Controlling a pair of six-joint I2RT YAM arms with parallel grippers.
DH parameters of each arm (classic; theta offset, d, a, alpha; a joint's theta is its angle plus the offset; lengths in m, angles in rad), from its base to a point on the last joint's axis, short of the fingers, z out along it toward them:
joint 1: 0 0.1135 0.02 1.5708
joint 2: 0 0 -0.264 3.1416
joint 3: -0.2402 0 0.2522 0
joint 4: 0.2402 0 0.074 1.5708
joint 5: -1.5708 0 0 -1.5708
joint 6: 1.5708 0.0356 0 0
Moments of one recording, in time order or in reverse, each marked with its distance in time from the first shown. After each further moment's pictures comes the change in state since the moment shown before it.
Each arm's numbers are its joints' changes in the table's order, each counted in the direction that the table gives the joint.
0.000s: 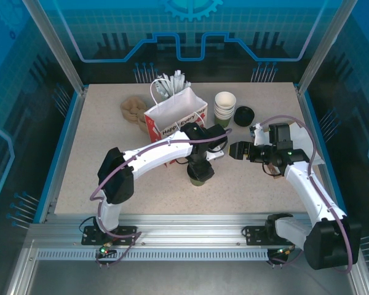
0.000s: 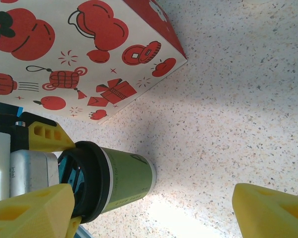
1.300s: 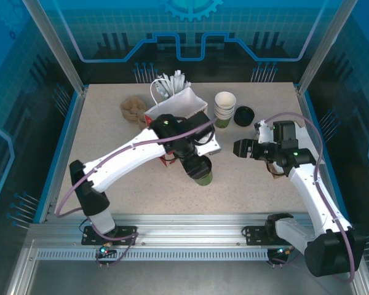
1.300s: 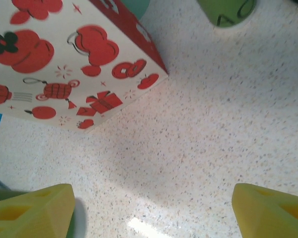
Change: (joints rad) left arm -0.012 0.262 -0.093 0.113 -0.152 0.049; right arm 0.000 0.061 -0.094 0.112 -0.119 -0.030
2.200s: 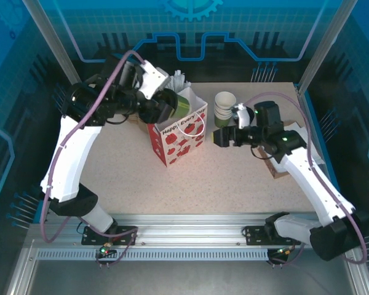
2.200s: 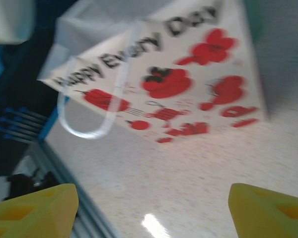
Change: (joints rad) left arm 0.434 0.100 -0.457 0.069 -0.002 0.012; right arm 0.269 -0.174 -0.272 -0.058 0.099 0.041
